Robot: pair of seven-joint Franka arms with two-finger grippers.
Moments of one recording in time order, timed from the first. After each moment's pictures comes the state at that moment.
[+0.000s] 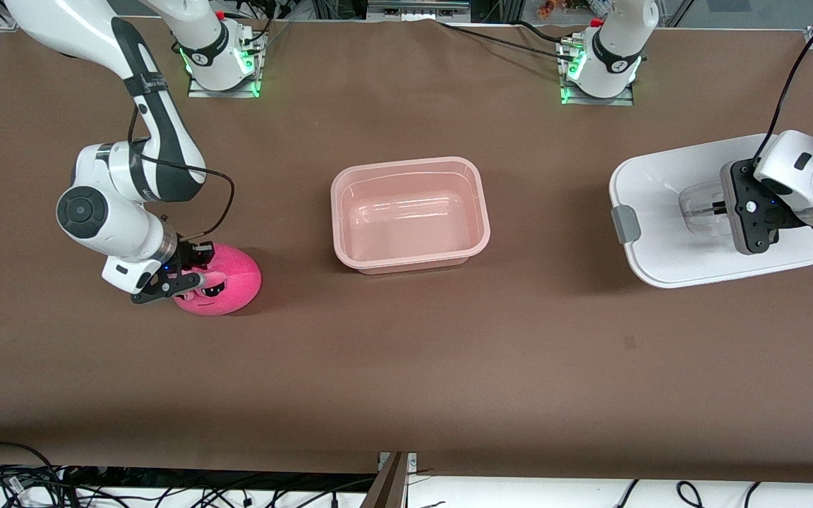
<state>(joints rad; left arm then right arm) 0.33 0.33 -0.41 -1.35 0.12 1.34 1.26 0.20 0.39 -0.06 -1.88 0.02 2.22 -0.23</state>
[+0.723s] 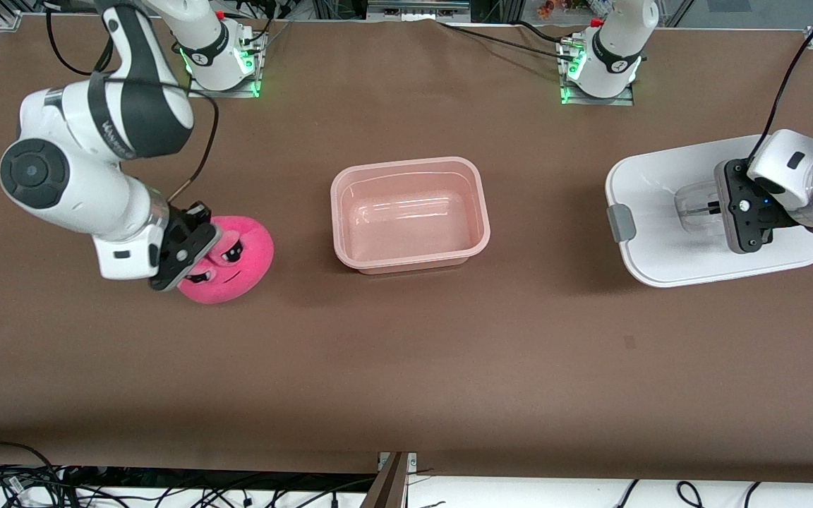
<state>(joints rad) 0.31 0.33 -0.42 -1.35 0.12 1.34 1.26 0.23 0.34 0.07 -1.51 0.02 1.74 -0.69</state>
